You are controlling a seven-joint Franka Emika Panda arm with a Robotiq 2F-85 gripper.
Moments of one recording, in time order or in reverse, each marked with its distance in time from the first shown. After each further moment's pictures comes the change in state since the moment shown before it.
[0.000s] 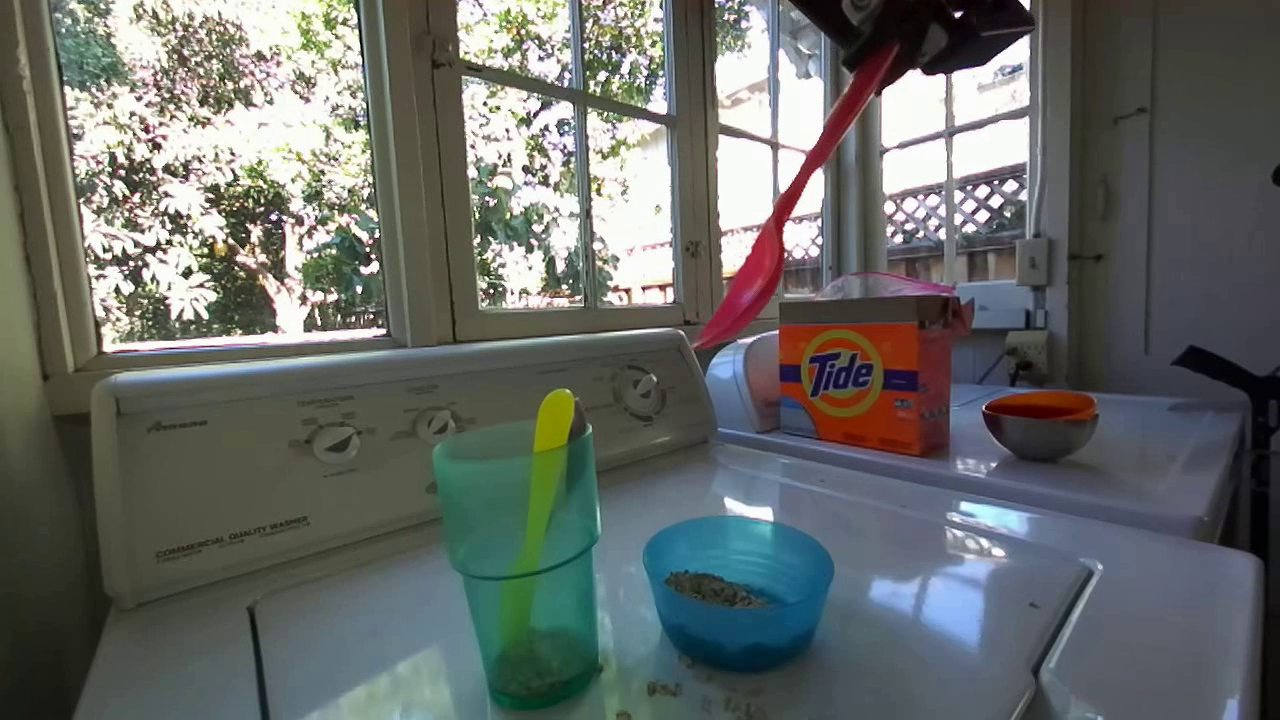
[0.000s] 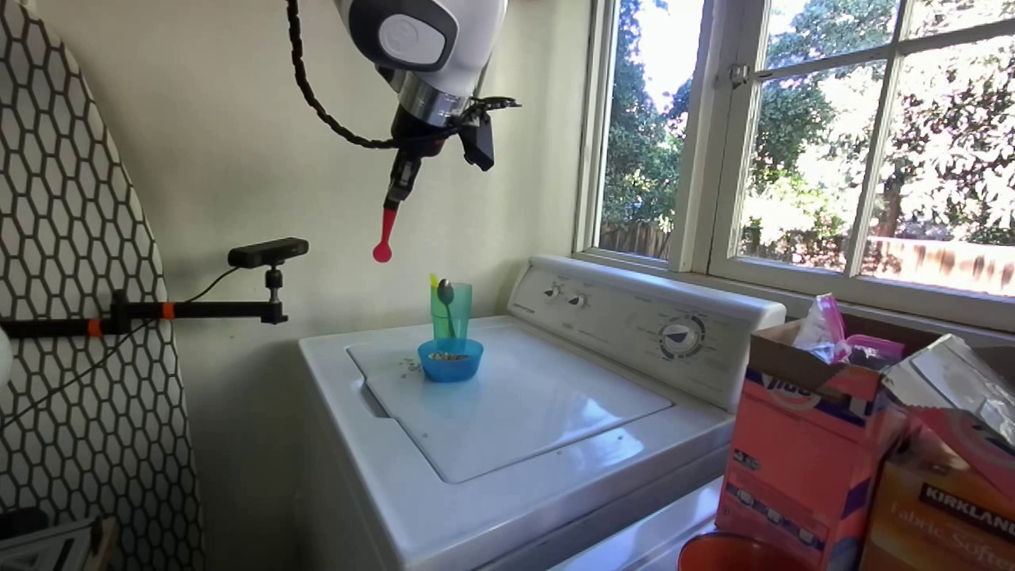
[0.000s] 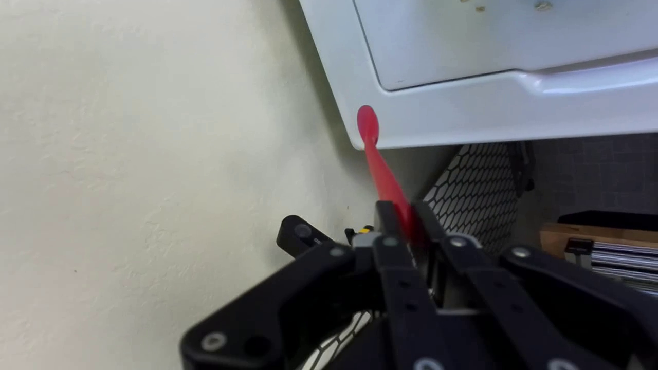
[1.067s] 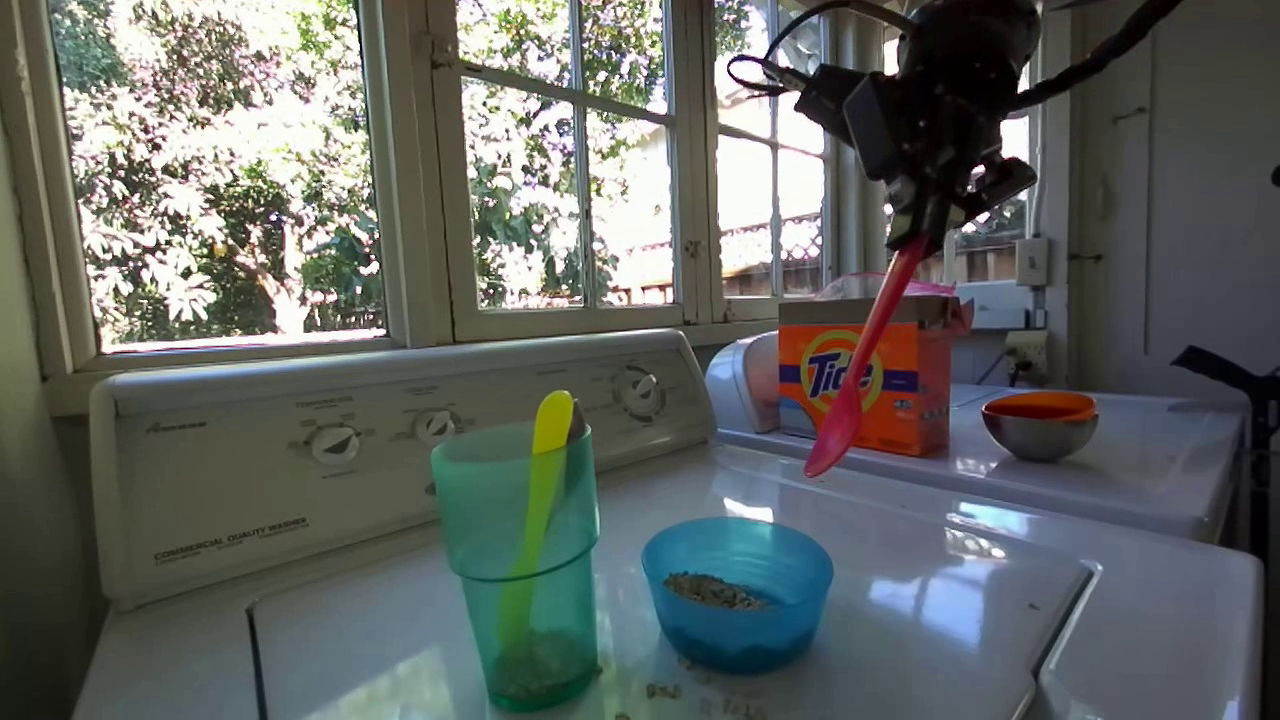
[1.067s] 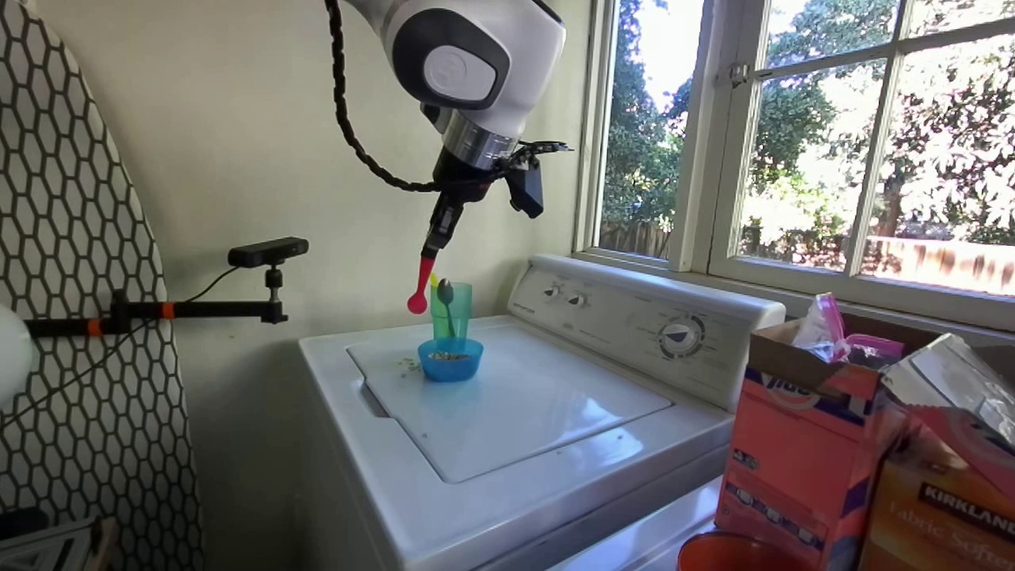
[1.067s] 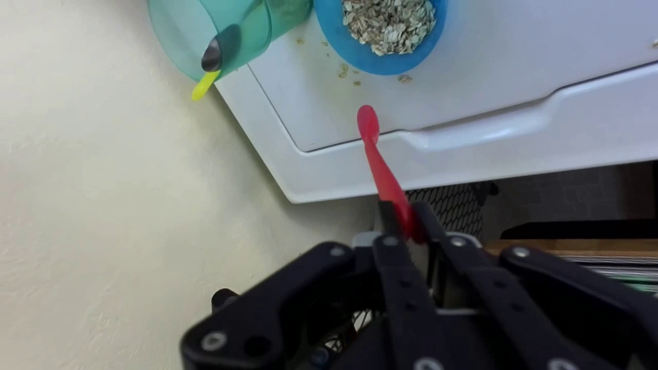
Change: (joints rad) arm 0.167 0.012 -0.321 -0.015 -0.128 0.014 -0.006
